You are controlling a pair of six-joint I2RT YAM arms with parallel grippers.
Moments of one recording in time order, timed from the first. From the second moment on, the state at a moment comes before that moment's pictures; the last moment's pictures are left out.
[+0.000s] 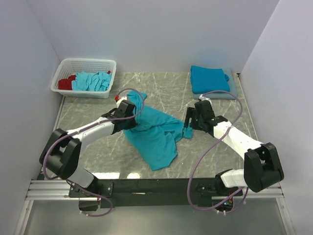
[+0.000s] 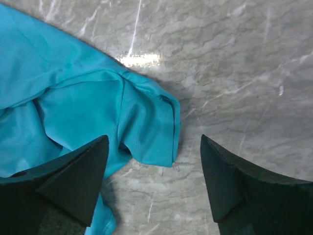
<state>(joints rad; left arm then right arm) -0.55 1.52 0.90 -0.26 -0.20 -0.77 0.37 1.32 0.79 -0.34 0.13 0.48</state>
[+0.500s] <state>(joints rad) -0.44 1.29 0.80 -0.20 -0.28 -0.75 0.42 1.45 0.80 -0.32 0.10 0.49</state>
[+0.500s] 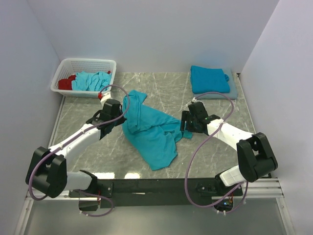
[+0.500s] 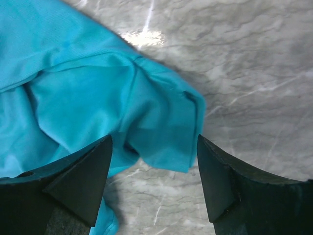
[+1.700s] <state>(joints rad) -0.55 1.62 0.93 -0.28 -0.06 -0.61 0.42 1.38 0.78 -0.34 0.11 0.48</state>
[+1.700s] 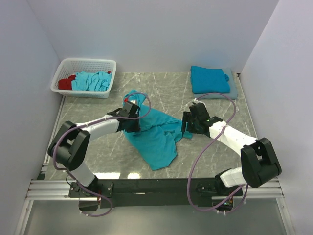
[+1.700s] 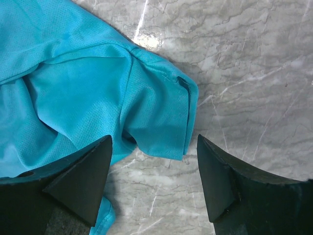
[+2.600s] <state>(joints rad) -0.62 1.70 1.05 -0.44 -0.18 -0.63 0.42 1.35 0.74 -0.34 0.12 0.47</state>
